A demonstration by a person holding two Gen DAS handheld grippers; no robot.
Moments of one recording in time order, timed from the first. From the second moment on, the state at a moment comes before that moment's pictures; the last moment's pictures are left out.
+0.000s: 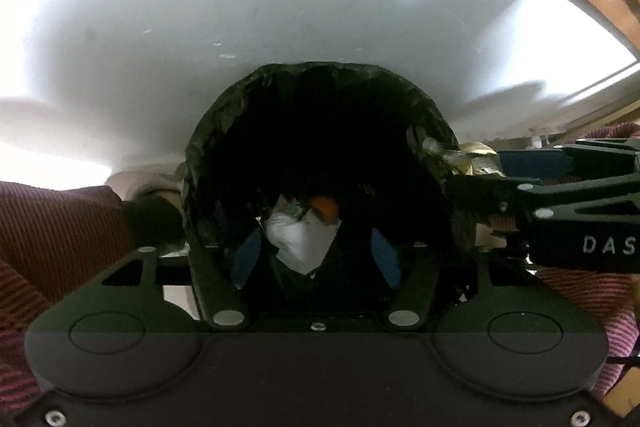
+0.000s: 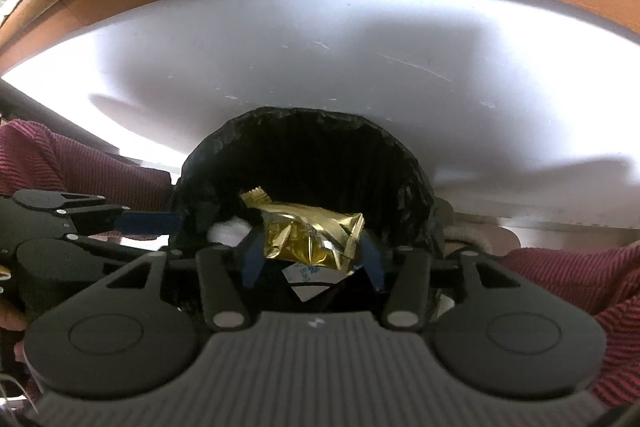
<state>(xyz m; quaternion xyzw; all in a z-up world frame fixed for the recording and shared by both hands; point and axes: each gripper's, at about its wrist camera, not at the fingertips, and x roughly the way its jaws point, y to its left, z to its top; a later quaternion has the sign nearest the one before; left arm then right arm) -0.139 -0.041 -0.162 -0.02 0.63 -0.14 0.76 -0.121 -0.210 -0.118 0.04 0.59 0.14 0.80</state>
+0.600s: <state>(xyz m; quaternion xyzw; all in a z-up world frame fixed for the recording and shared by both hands) -0.151 -0.042 -0.120 0.02 0.56 -0.16 0.81 -0.123 -0.212 -0.091 0.03 0.56 0.16 0.81</state>
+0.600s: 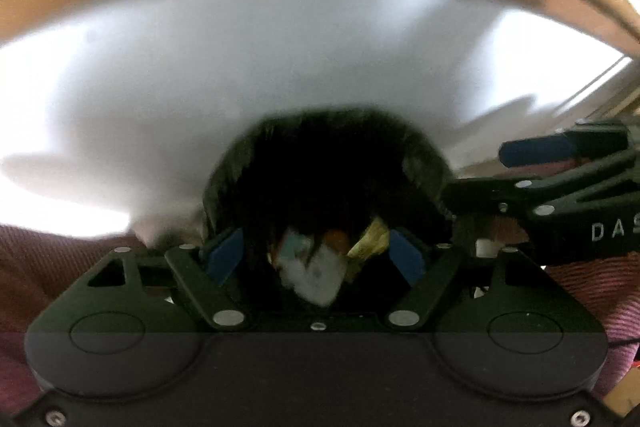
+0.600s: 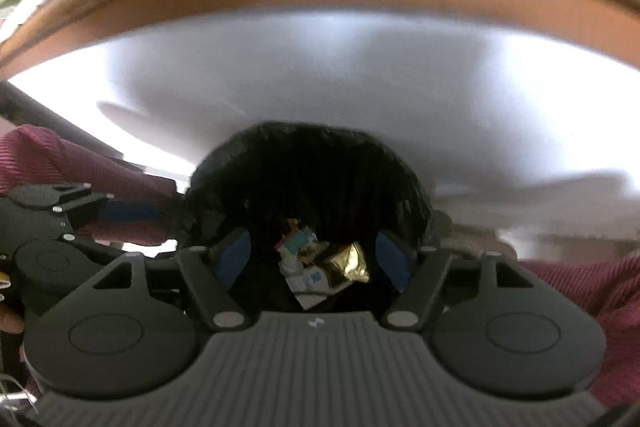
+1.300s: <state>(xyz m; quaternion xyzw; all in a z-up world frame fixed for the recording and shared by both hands) -0.096 -0.001 0.036 -0.01 0.26 -0.13 0.96 -0.061 -0.247 0.065 0.03 0.31 0.15 0.94</state>
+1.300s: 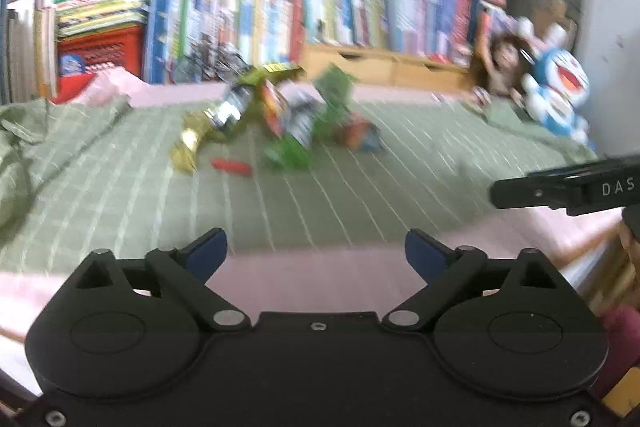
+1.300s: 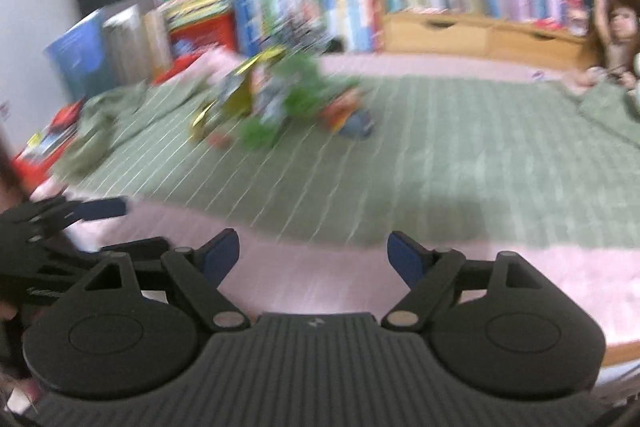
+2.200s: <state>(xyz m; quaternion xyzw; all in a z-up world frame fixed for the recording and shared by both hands) 0.070 0.032 -0.007 -0.12 0.29 -0.03 0.95 0.141 -0.198 0.022 0.02 0.34 0.14 0.93</state>
